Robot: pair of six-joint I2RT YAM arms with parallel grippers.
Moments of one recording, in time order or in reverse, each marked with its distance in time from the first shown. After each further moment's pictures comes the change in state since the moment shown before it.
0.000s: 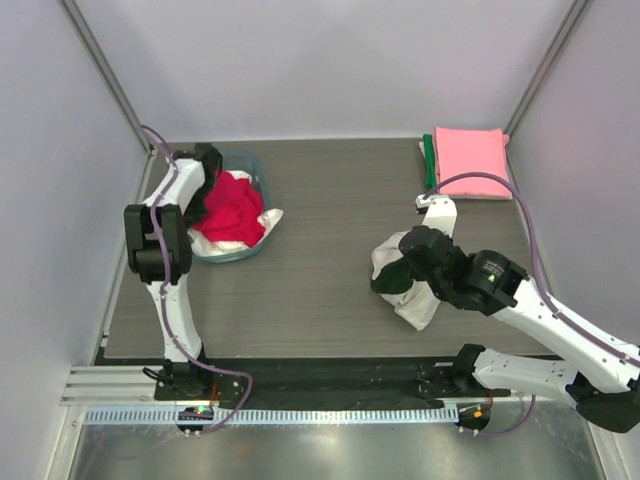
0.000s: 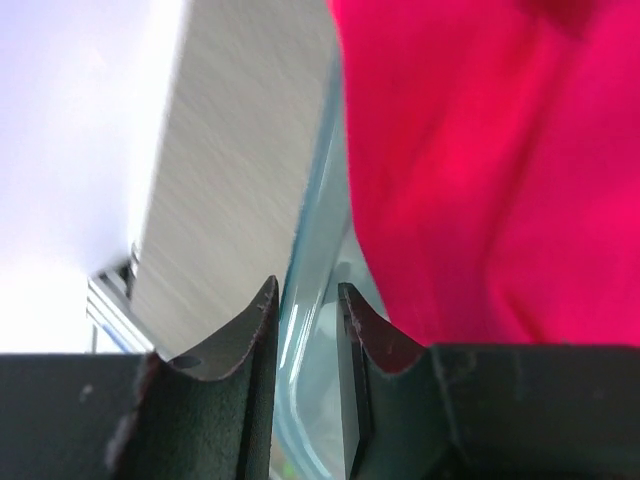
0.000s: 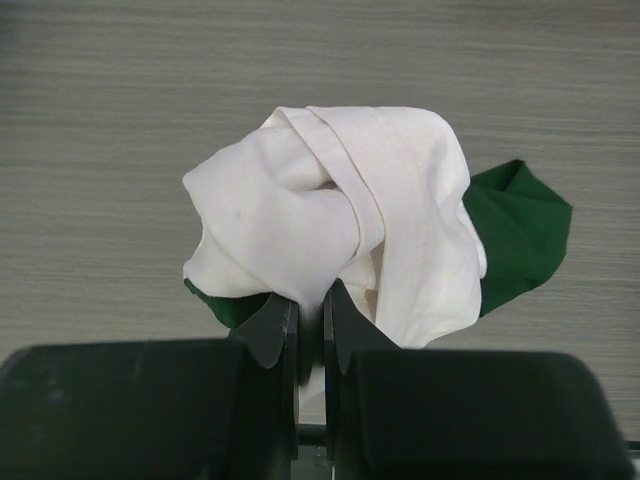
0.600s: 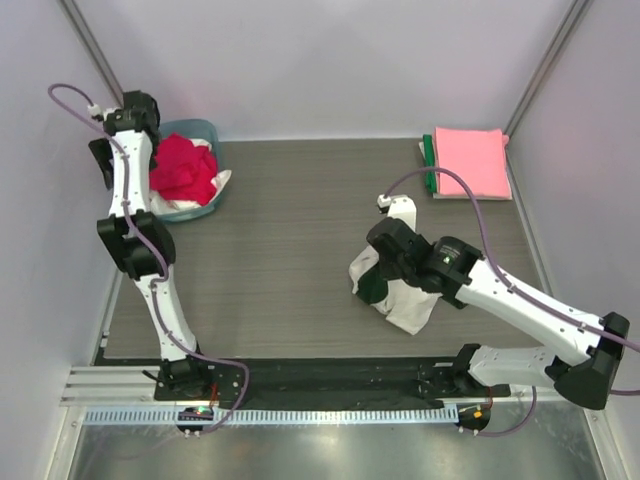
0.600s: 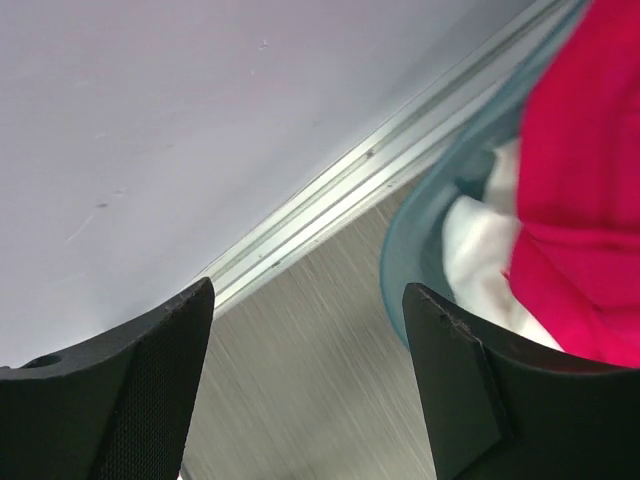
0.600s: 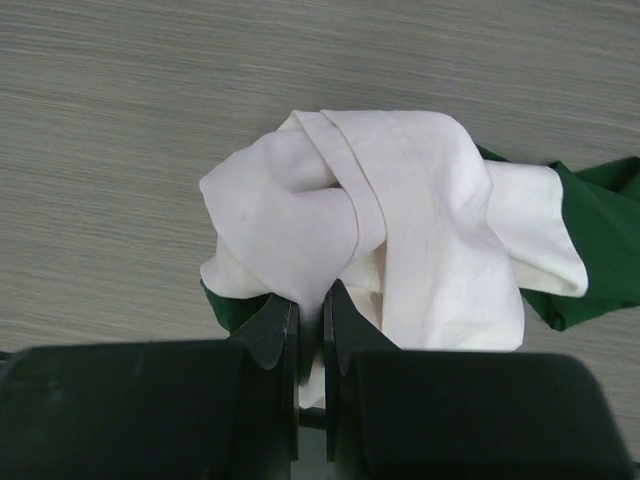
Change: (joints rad) left arm 0.258 0.204 0.717 -0.161 -0.096 0.029; right arm 0.000 0.167 -0.031 0.108 -0.185 -0.011
